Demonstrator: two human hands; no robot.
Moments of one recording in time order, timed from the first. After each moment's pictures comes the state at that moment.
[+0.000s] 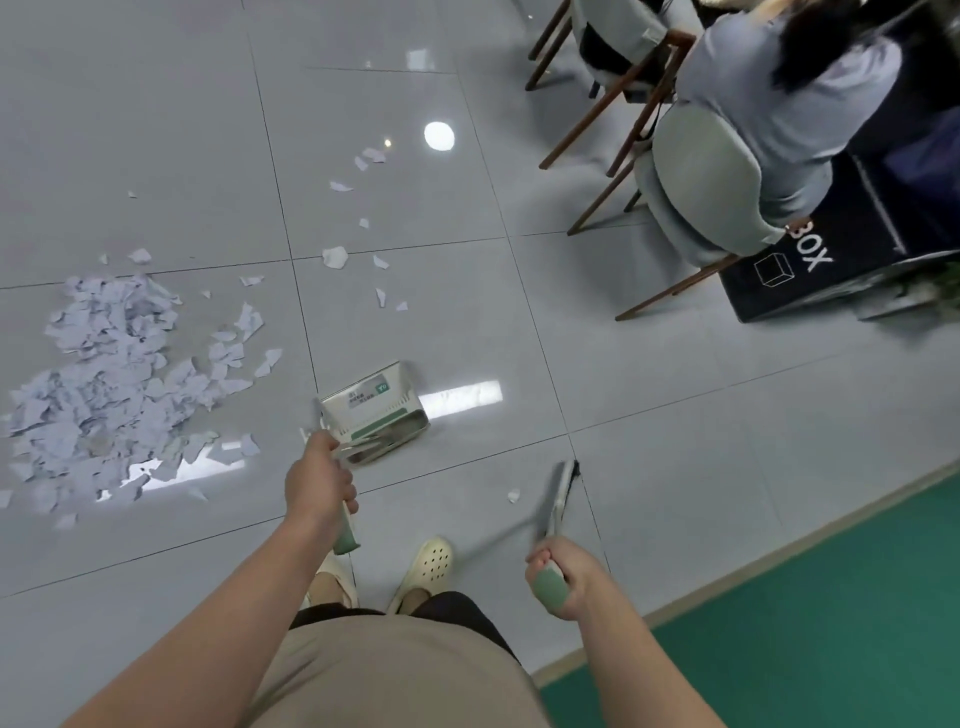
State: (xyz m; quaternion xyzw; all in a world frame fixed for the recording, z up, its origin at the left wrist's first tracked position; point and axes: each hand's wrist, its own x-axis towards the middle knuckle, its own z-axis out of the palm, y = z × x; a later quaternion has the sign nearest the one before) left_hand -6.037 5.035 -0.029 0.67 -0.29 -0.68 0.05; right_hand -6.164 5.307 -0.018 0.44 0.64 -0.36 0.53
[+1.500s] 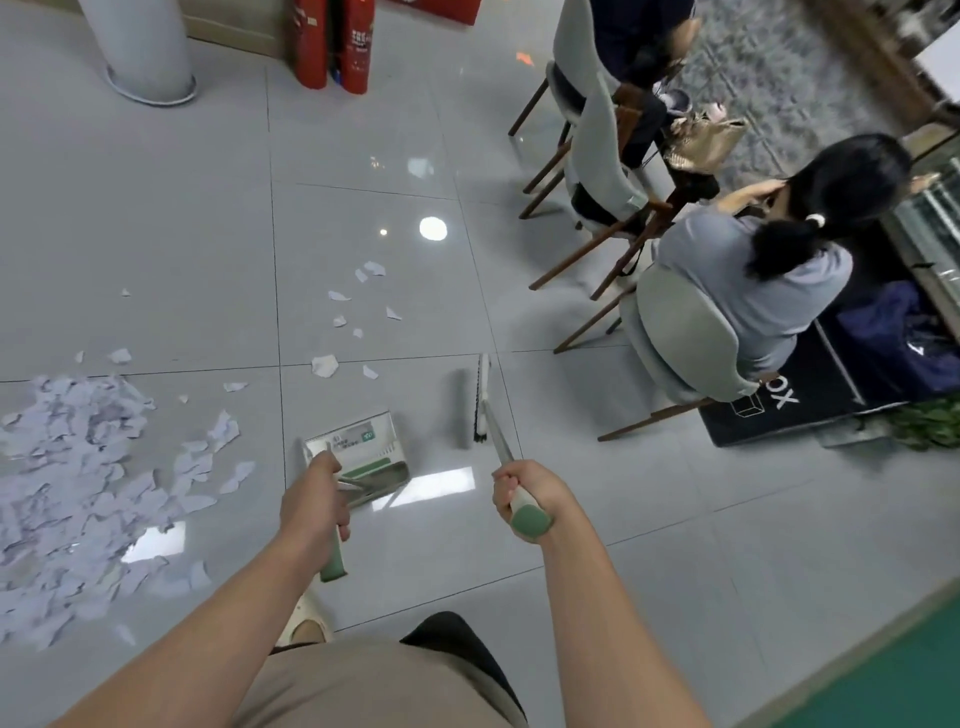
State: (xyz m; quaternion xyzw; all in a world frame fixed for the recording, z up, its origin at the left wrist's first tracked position) left_hand -6.174 4.875 -0.012 0.62 -0.32 -0.71 0.07; right_hand -6.365 5.036 0.042 0.32 0.59 -0.53 0.51
